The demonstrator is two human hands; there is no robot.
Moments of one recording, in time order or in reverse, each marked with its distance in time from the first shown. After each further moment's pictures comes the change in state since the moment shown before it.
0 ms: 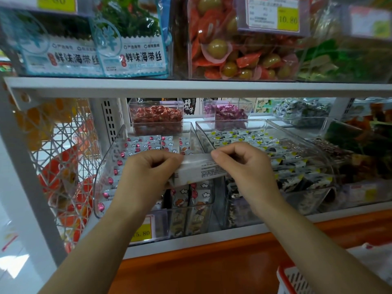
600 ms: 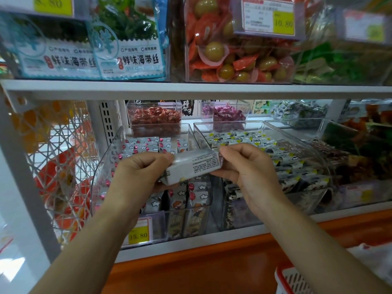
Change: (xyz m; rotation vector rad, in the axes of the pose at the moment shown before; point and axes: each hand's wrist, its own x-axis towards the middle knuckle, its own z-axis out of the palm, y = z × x) left_hand 0.006 -0.007 -0.006 -0.213 0.006 -0.158; right_hand 0.005 0.004 -0.003 0.424 0.060 0.227
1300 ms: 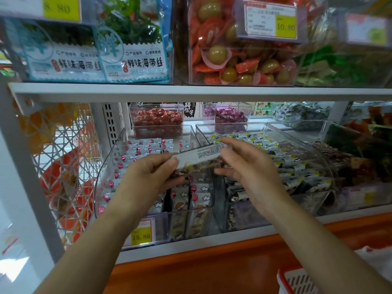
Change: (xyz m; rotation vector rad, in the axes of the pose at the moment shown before) left_hand 0.002 -0.002 0.002 0.021 -0.138 0.025; right_hand 0.002 0.002 -0.009 -0.156 -0.087 -0.047
